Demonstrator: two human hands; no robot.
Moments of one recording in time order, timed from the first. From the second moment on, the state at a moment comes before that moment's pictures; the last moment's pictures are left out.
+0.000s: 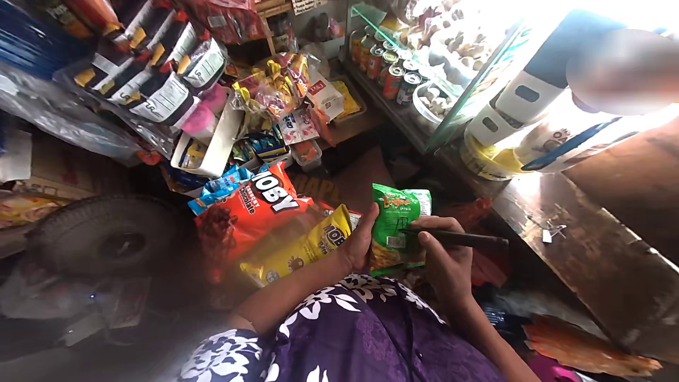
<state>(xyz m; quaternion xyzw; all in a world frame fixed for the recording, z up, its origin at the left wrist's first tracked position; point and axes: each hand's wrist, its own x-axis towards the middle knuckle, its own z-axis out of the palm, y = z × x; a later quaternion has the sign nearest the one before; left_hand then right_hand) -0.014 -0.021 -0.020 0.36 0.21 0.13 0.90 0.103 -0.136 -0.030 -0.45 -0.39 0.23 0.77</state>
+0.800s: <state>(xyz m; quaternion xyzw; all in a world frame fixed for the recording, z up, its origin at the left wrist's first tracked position) 0.029 0.125 0.007 0.88 0.36 -0.09 0.29 0.149 -0.203 -0.069 -0.47 -0.07 0.32 0.82</state>
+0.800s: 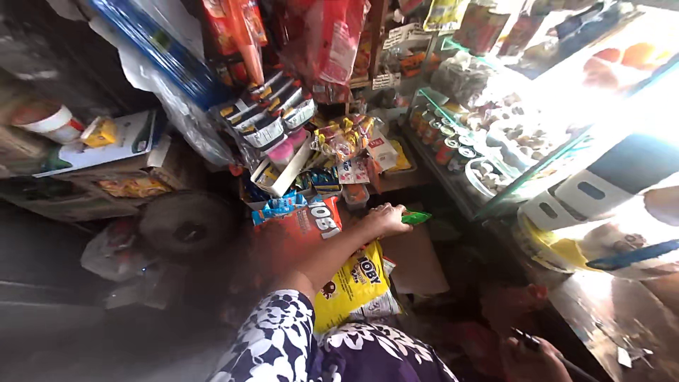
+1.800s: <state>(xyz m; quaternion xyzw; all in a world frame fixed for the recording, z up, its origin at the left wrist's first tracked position) 0.004 0.159 -0.024 0.83 0.46 -0.32 0.07 0.118 -0.194 -0.064 -0.53 0.00 0.30 0.80</state>
